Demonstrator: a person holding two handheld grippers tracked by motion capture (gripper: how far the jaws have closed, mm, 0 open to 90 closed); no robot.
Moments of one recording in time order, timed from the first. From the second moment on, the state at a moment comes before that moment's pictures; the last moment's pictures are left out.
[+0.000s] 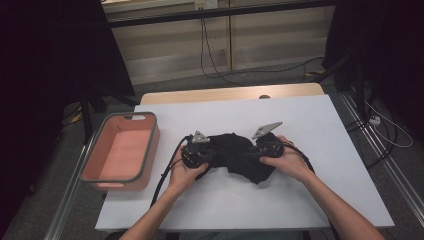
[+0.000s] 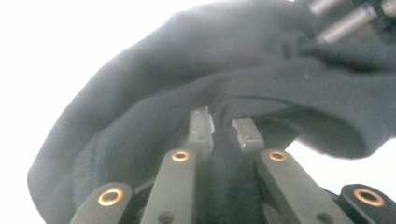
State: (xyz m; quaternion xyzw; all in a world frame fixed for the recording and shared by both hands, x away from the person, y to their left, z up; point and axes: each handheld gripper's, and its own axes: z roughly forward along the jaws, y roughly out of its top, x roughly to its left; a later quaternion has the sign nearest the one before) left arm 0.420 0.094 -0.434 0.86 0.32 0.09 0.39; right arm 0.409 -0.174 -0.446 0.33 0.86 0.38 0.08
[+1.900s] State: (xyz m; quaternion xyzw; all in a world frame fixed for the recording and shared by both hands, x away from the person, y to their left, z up) left arm 0.363 0.082 -0.437 0.88 0.24 0.05 0.40; right arm 0.472 -0.088 -0.448 0.33 0.84 0.42 0.11
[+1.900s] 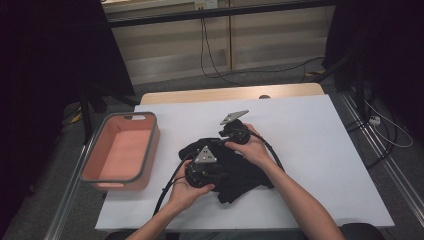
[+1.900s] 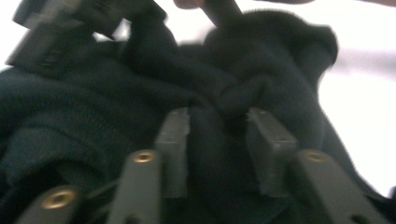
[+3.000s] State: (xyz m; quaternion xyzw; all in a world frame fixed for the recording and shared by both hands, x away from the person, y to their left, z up) left arm 0.394 0.092 -0.423 0.88 0.25 0.06 0.39; right arm 0.353 -0.184 -0.437 0.34 0.84 0.37 0.18
